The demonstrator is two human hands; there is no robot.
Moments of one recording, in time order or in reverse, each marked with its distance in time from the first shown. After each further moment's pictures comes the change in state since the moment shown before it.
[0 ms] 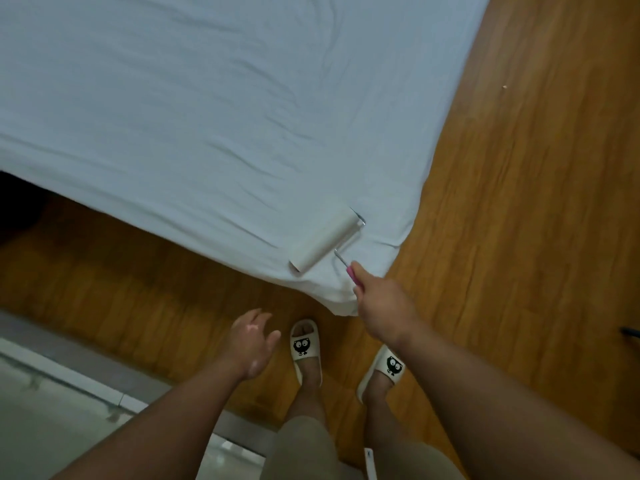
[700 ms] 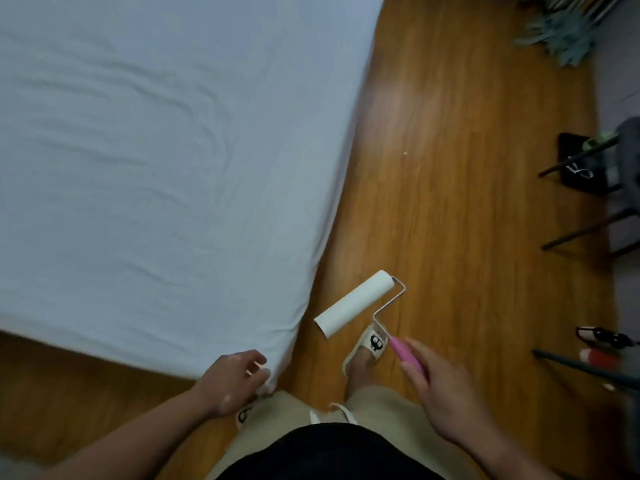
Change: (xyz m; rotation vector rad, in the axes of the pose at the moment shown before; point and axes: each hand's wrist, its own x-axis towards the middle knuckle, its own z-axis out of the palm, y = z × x) left_hand -0.034 0.266 -0.139 -0.006 -0.116 0.219; right_hand -0.120 0.189 -0.251 0.246 0.138 0.216
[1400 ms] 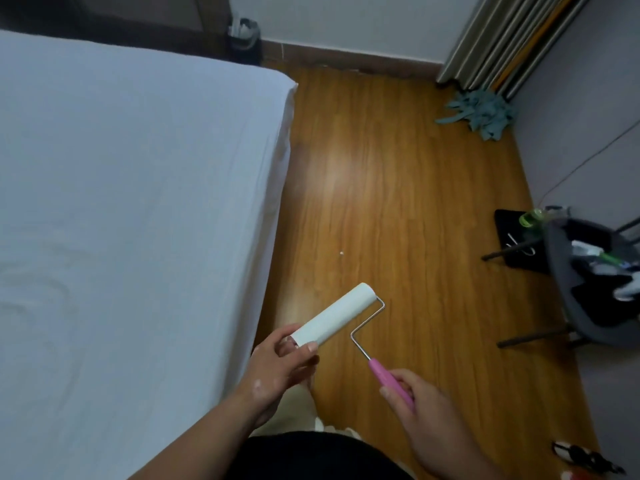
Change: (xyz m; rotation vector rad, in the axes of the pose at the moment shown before) left_hand 0.329 0.455 -0.229 -1.182 0.033 0.044; right_hand 0.336 0.009 -0.361 0.194 0.000 0.100
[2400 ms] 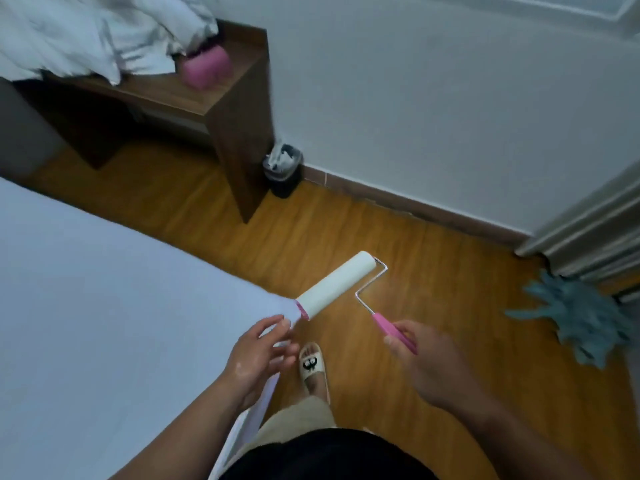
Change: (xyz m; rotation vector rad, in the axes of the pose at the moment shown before) left_hand 0.620 0.717 0.087 -0.224 0.317 0.075; right_hand 0.790 -0.477 -0.525 -0.184 0.051 -0.421
